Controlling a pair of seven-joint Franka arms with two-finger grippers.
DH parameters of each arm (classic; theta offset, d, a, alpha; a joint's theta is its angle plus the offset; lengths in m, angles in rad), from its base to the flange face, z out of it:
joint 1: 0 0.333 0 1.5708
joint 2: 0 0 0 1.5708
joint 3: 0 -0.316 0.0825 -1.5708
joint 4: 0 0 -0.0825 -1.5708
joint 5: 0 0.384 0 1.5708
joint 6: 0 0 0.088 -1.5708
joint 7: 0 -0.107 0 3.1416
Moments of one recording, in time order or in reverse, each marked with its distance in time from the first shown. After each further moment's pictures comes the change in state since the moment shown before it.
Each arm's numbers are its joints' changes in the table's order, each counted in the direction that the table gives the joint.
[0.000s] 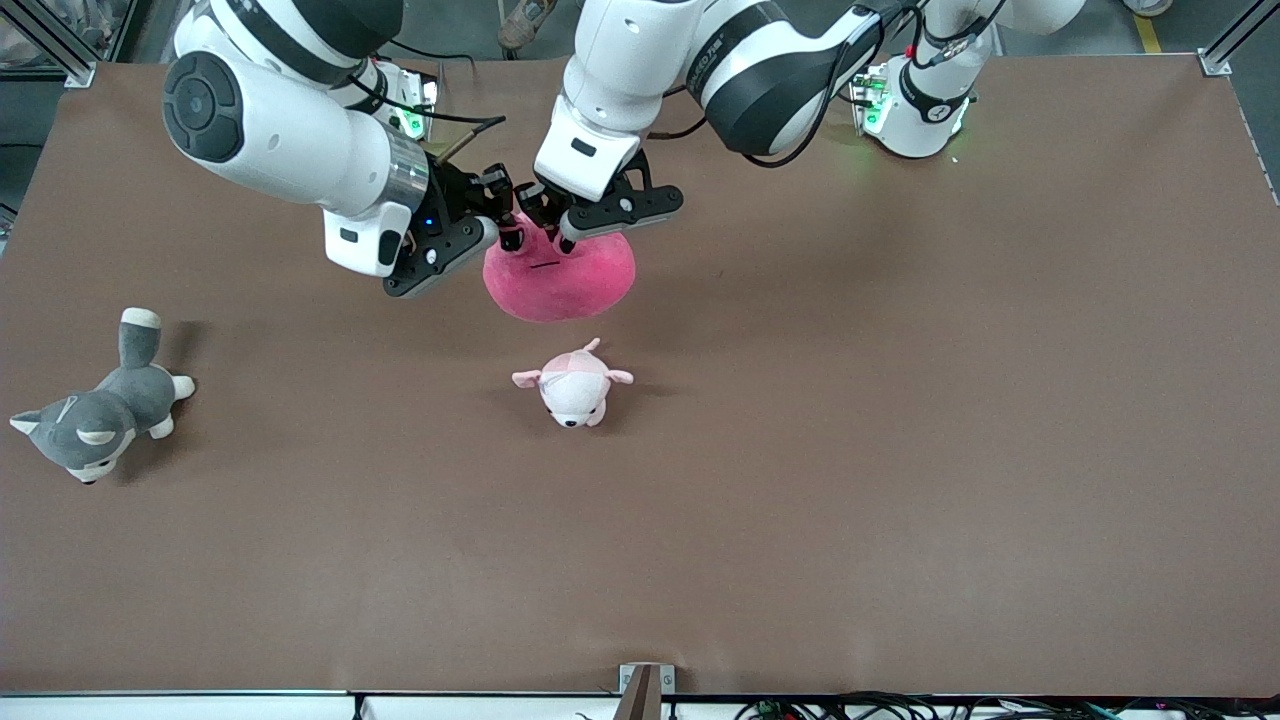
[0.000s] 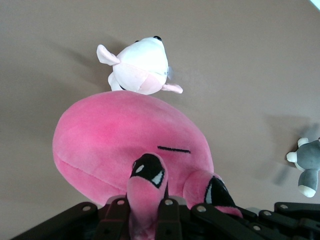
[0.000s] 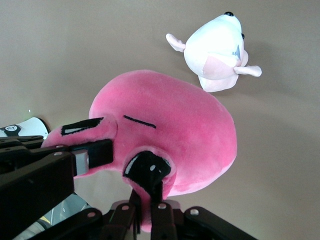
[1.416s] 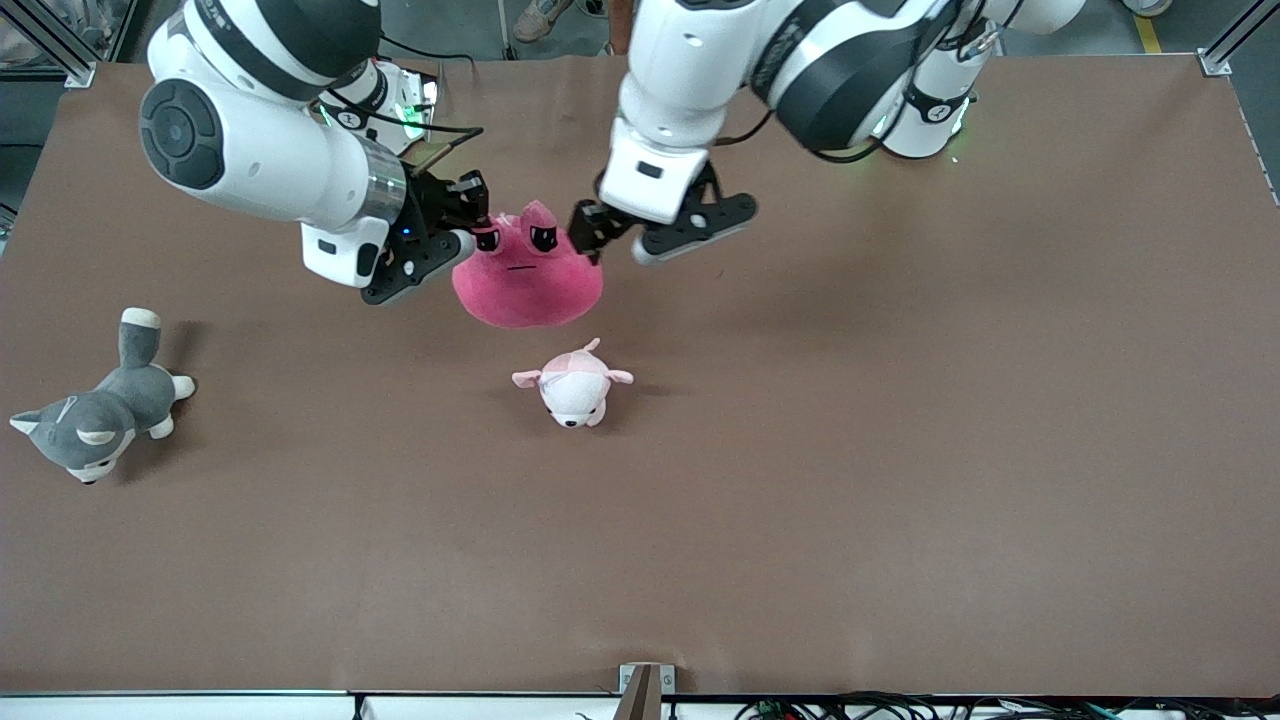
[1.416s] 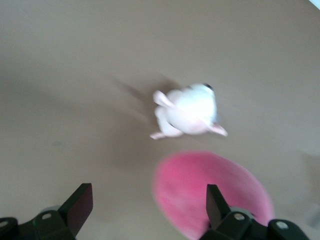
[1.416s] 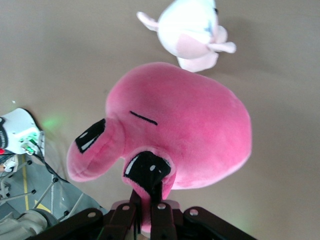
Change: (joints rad) left arm 0.024 0.078 -0.142 0.031 0.000 -0.250 -0.042; right arm -0.043 -0.002 0.019 -0.005 -0.046 -0.099 0.004
